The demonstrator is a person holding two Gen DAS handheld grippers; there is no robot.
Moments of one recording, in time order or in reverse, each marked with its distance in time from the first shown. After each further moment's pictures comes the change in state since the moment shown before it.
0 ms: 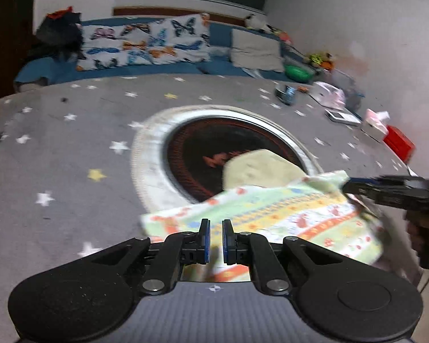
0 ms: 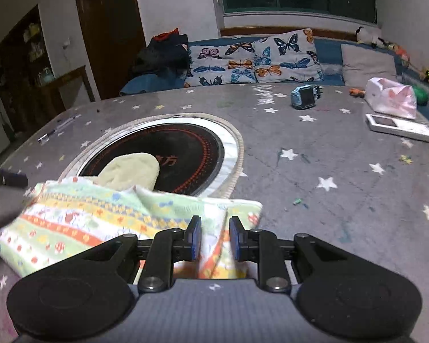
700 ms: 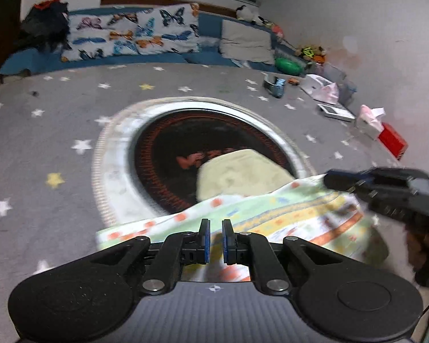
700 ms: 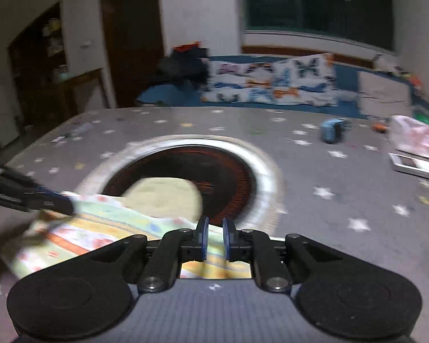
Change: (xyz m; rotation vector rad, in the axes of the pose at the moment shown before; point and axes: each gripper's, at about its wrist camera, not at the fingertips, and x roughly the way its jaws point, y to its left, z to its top) left arm 0.042 -0.016 0.016 -0.019 0.039 -0.052; right arm 0.007 0.053 0.018 -0.101 -0.056 0.065
